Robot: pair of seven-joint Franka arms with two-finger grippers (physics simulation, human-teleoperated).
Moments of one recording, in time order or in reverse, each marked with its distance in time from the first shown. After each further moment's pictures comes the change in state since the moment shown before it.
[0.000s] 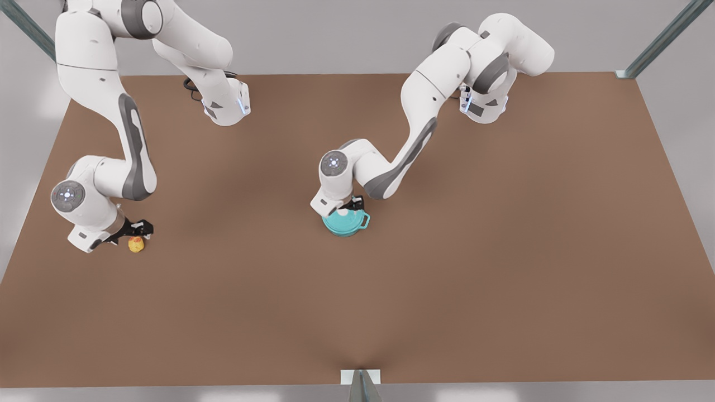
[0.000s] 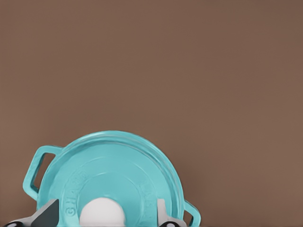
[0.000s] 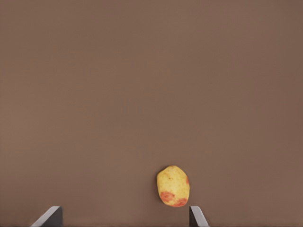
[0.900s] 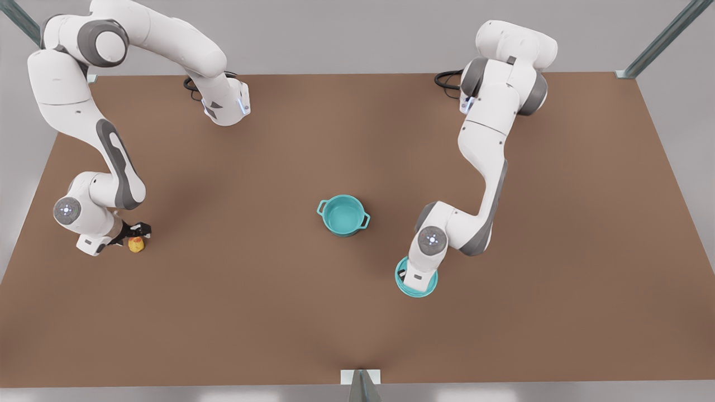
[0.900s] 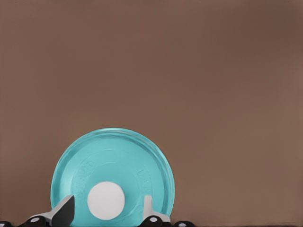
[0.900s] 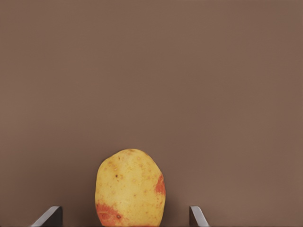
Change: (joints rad) left arm 0.371 0.054 0.055 0.040 -0.008 0.055 0.082; right arm -0.452 0.286 0.302 0.049 -0.251 0.106 -0.076
